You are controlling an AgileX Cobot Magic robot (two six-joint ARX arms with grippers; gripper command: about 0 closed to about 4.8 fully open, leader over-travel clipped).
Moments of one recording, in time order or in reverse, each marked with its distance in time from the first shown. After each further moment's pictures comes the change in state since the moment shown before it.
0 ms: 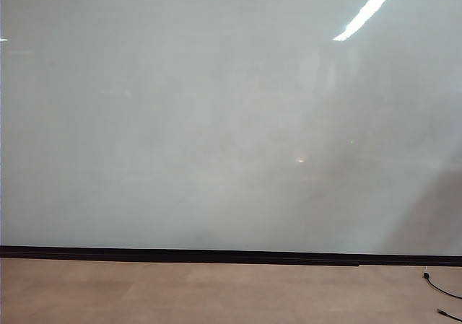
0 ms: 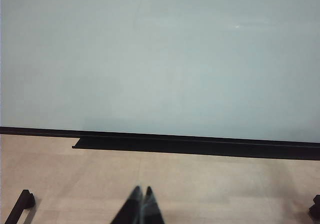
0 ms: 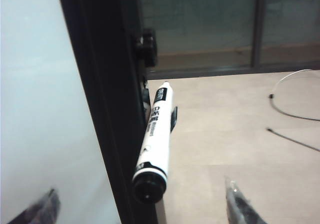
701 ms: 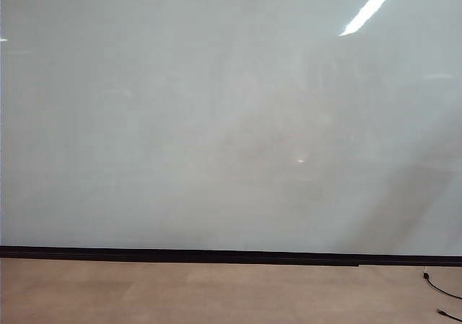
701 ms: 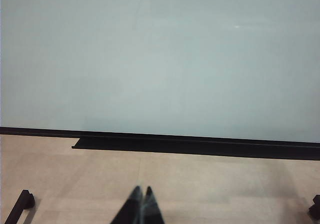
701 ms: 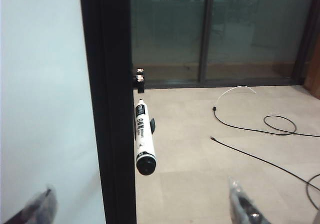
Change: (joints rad) left arm 0.000 0.000 0.000 0.000 0.000 0.000; right arm -0.010 -0.385 -0.254 -0.086 0.188 -0.084
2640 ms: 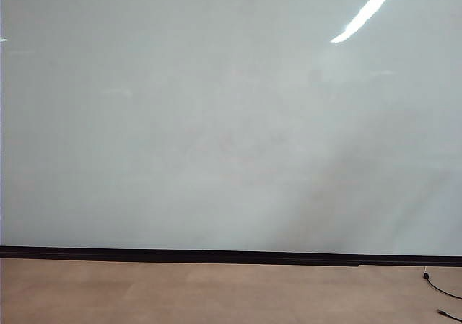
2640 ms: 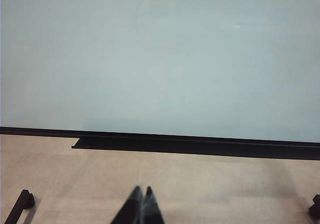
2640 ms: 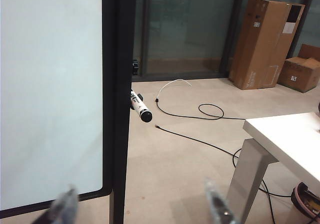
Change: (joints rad) left arm 0.000 0.000 0.000 0.000 0.000 0.000; right arm 0.512 -1.478 -0.190 -1.303 0.777 -0.076
